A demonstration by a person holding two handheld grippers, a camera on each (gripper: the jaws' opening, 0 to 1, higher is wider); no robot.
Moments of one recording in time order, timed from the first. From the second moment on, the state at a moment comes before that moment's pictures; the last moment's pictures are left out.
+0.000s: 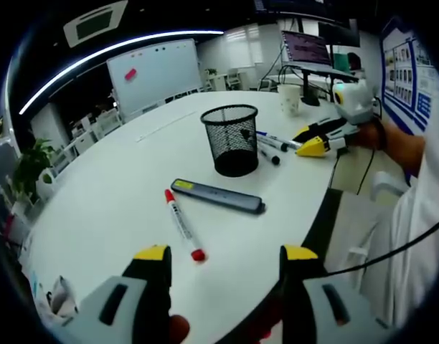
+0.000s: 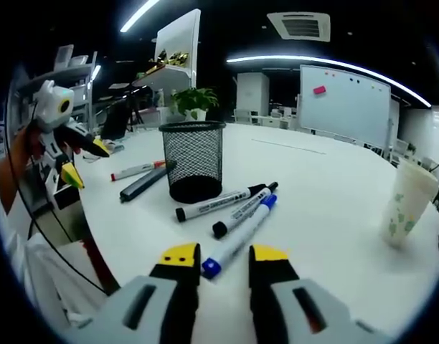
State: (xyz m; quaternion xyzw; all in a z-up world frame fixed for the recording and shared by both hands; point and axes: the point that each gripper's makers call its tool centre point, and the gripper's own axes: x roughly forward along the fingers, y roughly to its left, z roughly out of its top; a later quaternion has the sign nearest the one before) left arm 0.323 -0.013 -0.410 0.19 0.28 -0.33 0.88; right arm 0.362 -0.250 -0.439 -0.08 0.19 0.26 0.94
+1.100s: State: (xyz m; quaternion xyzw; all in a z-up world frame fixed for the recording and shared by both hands) left arm 0.325 -0.013 -0.412 0.19 0.28 -0.34 0.88; right arm 0.367 -0.262 -0.441 -0.05 0.19 0.21 0.96
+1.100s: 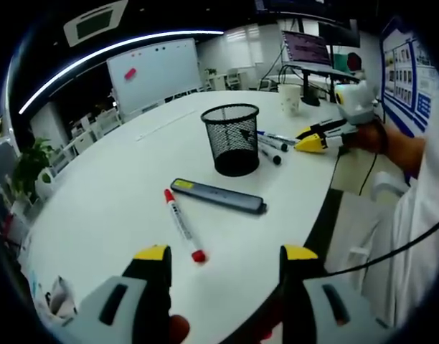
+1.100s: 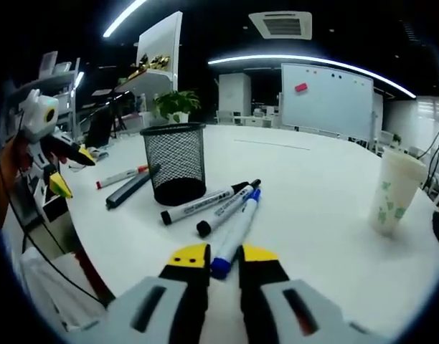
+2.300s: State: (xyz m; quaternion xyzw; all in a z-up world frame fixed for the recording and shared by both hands) left arm 0.327 -0.012 -0.412 0.20 0.29 -0.33 0.88; right arm 0.370 -0.268 -0.440 -0.01 0.19 0.18 0.97
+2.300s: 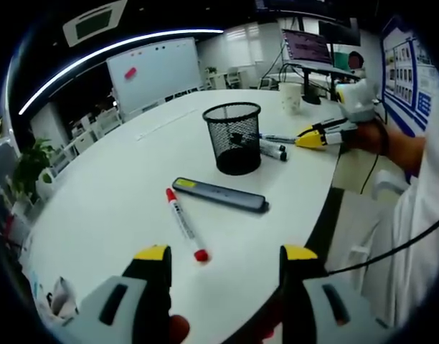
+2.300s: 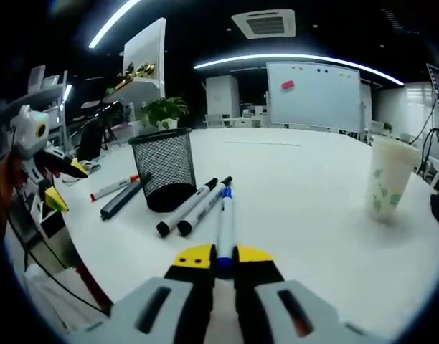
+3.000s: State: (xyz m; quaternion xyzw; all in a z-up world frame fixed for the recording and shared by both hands) left arm 0.327 -0.011 -0.415 0.20 0.29 -0.33 0.88; right arm 0.371 -0.270 -0.438 -0.02 0.17 0.18 0.97
